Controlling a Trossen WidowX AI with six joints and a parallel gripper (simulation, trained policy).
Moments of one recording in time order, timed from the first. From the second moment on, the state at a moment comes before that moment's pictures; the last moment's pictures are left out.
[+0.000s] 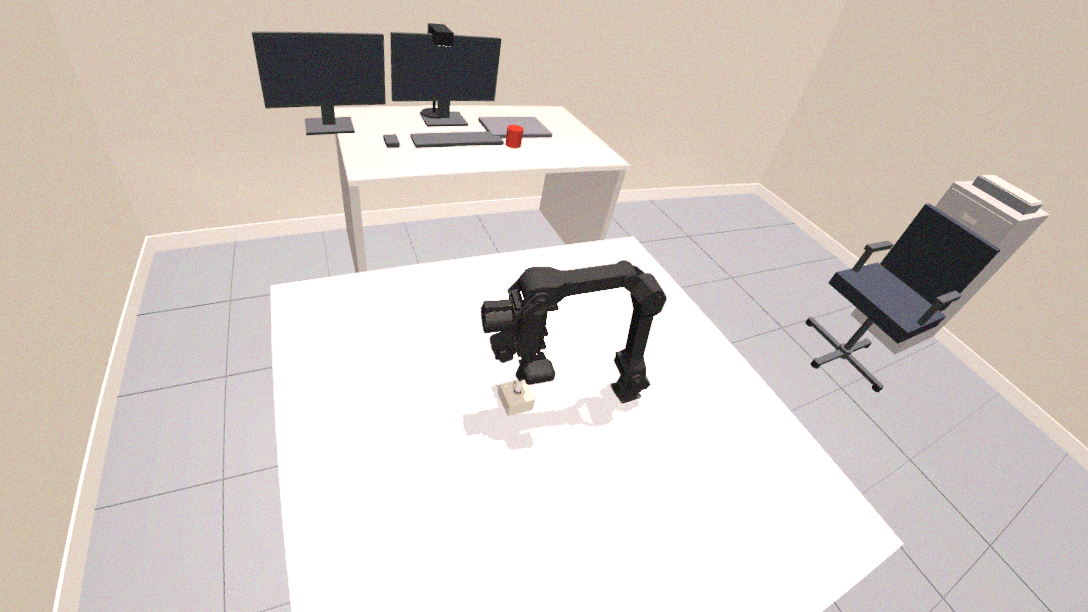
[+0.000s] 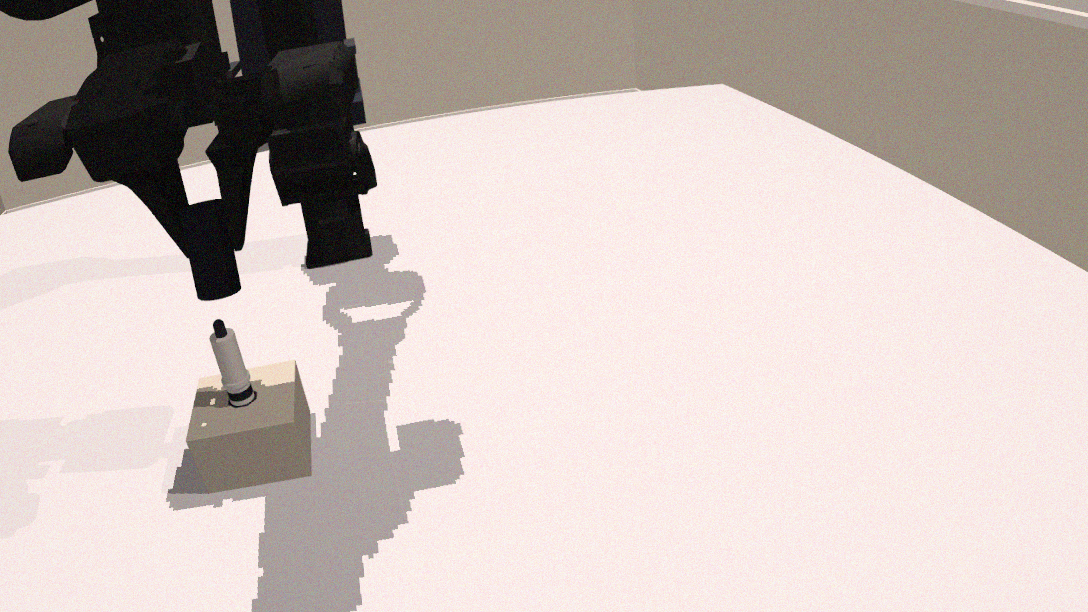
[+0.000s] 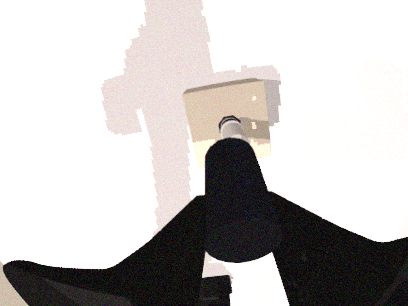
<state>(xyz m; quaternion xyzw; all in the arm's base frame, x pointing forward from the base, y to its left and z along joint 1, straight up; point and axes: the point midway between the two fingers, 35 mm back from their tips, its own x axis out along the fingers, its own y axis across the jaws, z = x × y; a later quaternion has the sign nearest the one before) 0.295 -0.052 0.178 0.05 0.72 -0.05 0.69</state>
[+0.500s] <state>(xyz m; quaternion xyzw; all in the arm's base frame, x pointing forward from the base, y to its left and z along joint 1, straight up) 0.293 -0.060 0.159 0.06 0.74 -0.05 0.67</state>
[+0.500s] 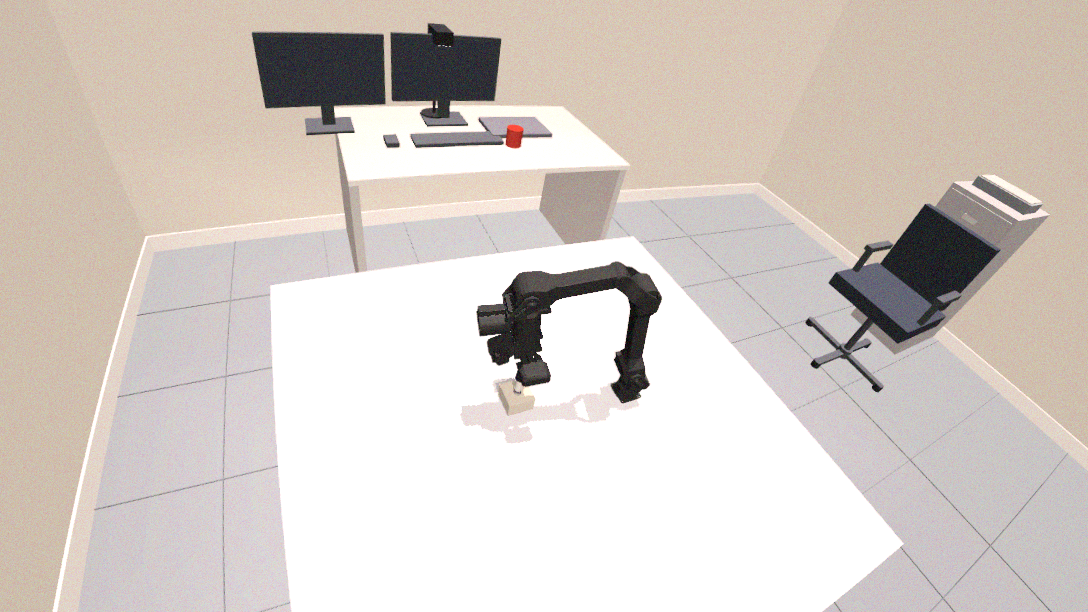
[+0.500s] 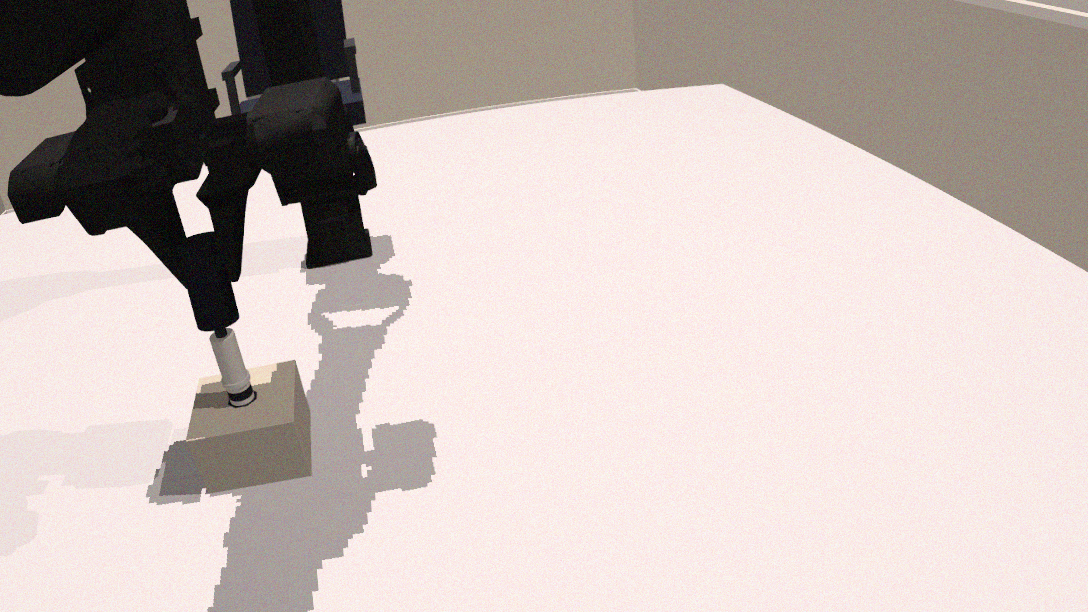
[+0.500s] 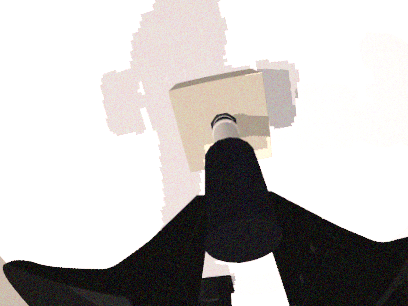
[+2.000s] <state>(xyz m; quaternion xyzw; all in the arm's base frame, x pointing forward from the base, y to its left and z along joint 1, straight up) 0.269 -0.056 0.102 0.06 0.78 0.00 0.63</state>
